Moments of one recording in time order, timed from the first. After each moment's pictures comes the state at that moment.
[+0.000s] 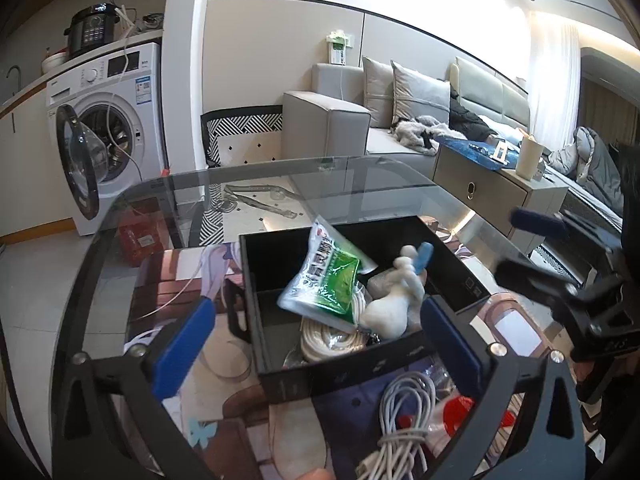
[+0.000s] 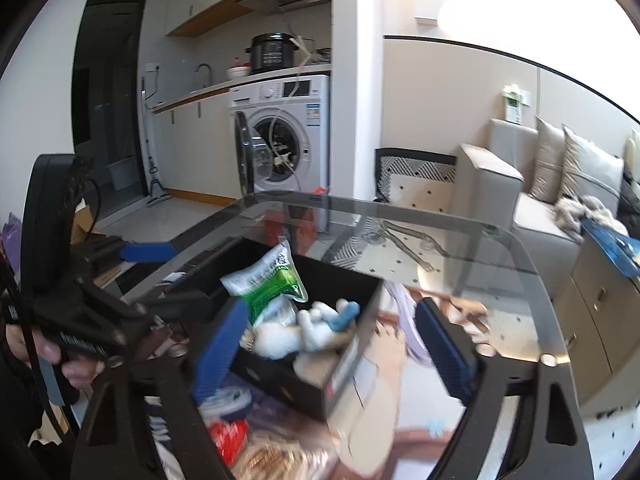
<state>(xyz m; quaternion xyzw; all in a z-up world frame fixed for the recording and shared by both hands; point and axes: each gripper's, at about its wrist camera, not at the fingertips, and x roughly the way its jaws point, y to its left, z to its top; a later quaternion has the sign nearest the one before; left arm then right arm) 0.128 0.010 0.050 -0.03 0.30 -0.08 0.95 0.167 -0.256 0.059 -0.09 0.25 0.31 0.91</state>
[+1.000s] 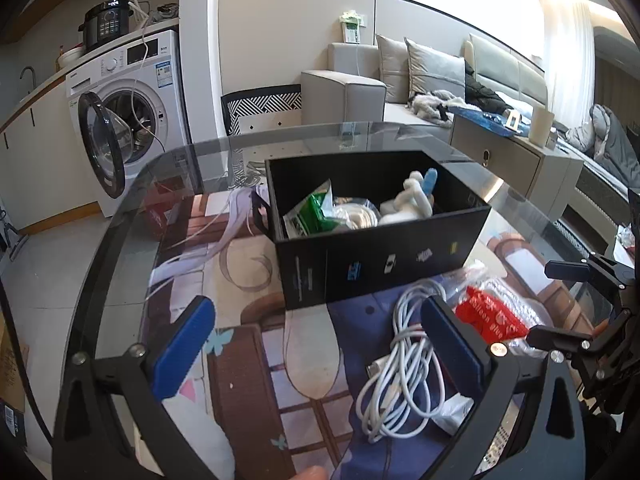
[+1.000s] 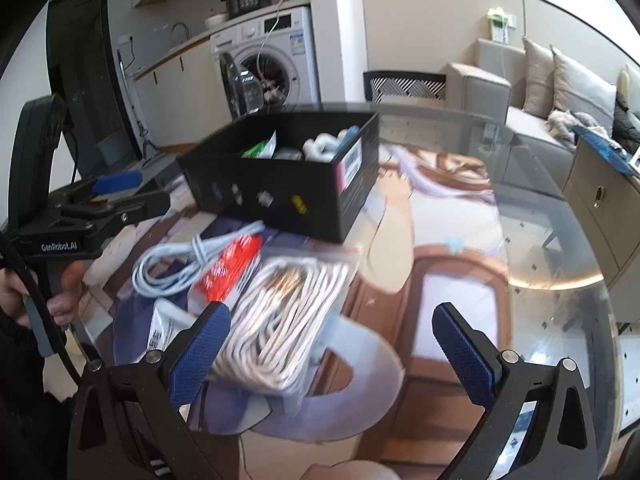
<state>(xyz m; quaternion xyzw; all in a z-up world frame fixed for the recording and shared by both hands) 0.072 0.006 0.018 0.00 0.33 -0.04 0.94 0.098 -0.293 -0.018 -0.08 0.38 0.29 0.87</state>
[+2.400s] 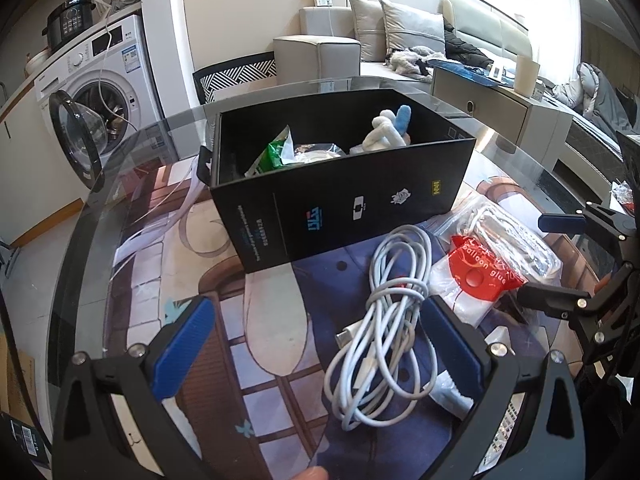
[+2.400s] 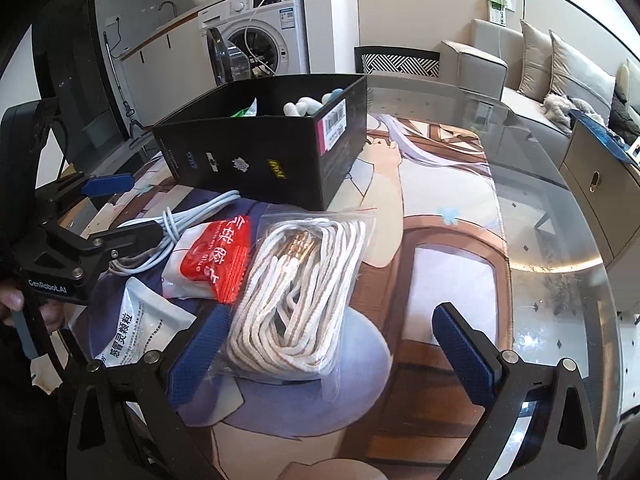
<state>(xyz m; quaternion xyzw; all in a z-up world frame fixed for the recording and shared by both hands) 0.084 -0.019 -0.005 0.04 0.39 -0.08 0.92 0.111 -0.294 -0.032 -0.10 0.41 0.27 0.86</state>
